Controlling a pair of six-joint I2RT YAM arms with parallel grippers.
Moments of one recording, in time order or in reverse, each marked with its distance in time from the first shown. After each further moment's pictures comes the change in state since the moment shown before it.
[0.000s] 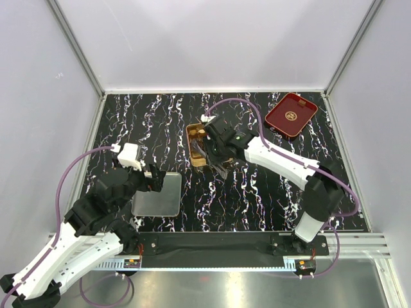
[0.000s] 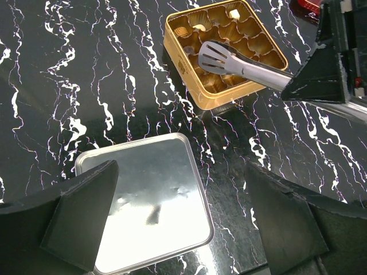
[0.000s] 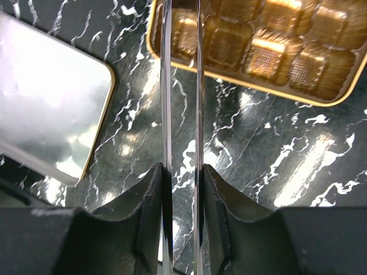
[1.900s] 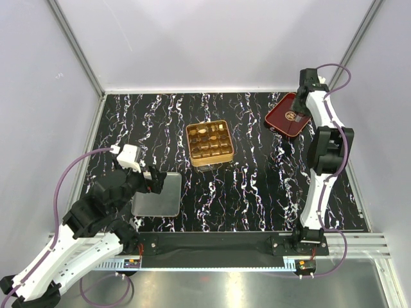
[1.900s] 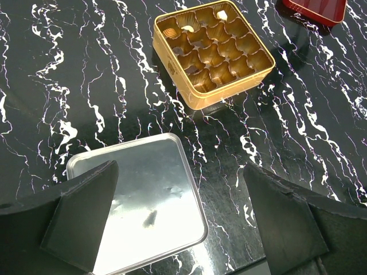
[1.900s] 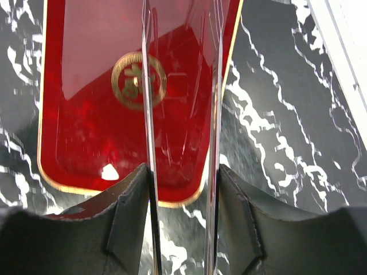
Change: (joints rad) left arm -0.003 -0.024 -0.006 0.003 0.037 0.002; right arm -0.897 0.498 0.563 -0.096 0.239 -0.087
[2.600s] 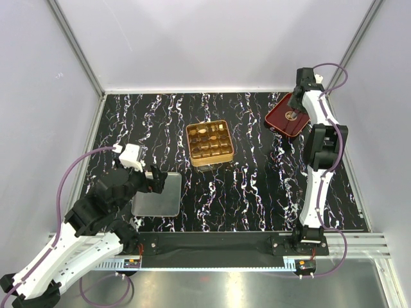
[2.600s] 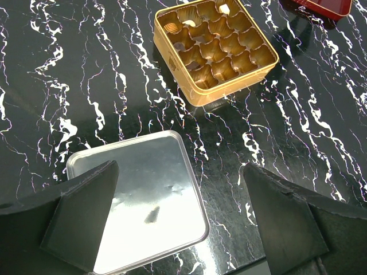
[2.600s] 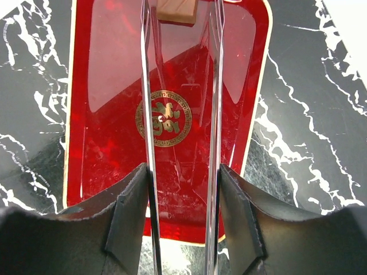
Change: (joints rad) left arm 0.000 0.021 -0.001 0.000 0.000 0.000; right arm 0.006 0.116 0.108 0.065 0.010 0.058
